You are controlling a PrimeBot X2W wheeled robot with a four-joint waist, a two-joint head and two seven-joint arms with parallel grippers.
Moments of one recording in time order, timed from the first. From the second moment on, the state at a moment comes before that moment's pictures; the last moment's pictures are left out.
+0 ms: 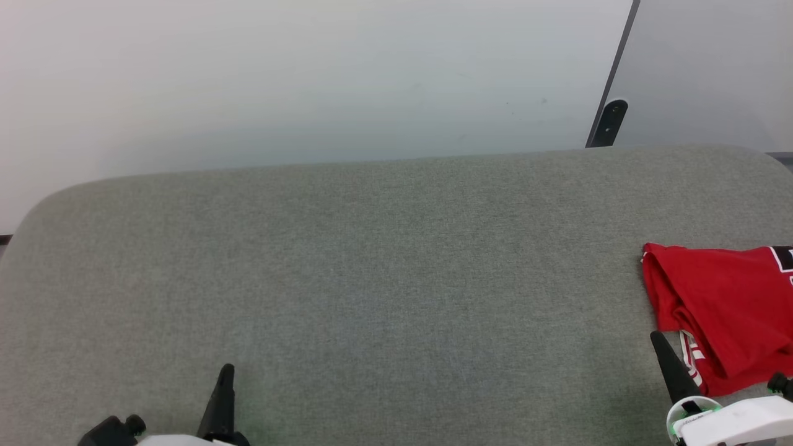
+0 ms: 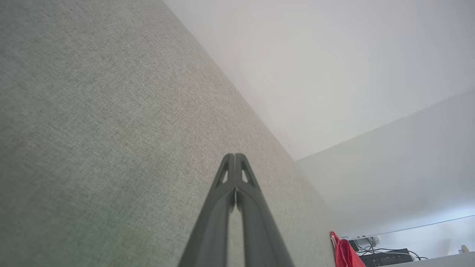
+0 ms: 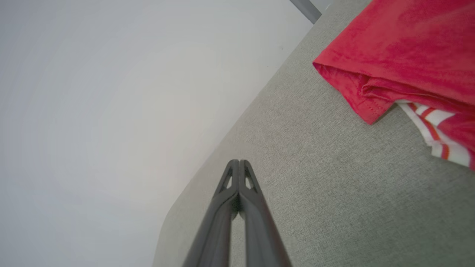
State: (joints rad) left arm 0.06 0.09 0.01 0.16 -1.01 -0.06 -0.07; right arm 0.01 -0.10 -0.04 0.12 1.08 0.13 0.12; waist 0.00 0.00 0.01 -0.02
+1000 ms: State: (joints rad) left arm -0.02 0.08 0.05 0.20 -1.31 -0.09 0.01; right arm -0.04 -0.08 -0.08 0.18 1.34 0.13 0.12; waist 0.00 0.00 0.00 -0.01
